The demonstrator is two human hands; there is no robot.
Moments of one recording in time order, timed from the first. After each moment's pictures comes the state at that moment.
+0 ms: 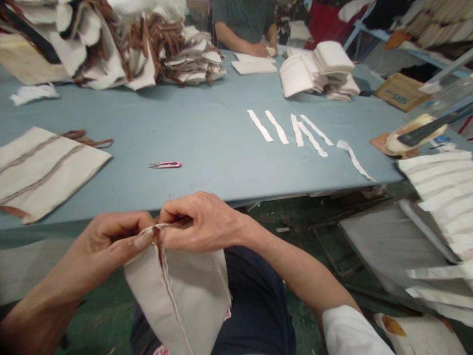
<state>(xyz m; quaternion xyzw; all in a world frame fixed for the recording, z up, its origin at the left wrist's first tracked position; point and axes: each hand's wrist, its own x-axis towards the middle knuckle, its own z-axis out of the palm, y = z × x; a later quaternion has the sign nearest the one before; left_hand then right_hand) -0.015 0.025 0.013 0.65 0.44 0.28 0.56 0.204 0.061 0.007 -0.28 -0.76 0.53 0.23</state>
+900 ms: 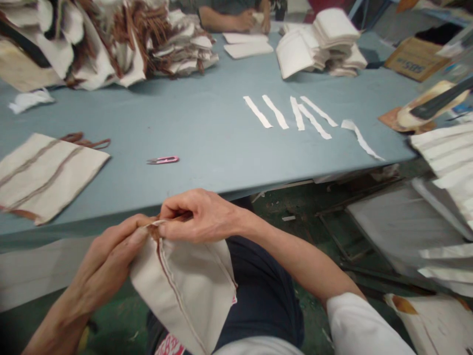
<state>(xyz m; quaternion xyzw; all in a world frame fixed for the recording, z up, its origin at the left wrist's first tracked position) -0.019 0.004 0.000 0.75 0.43 0.29 0.42 0.205 0.058 -0.016 -0.25 -0.71 0.61 0.25</state>
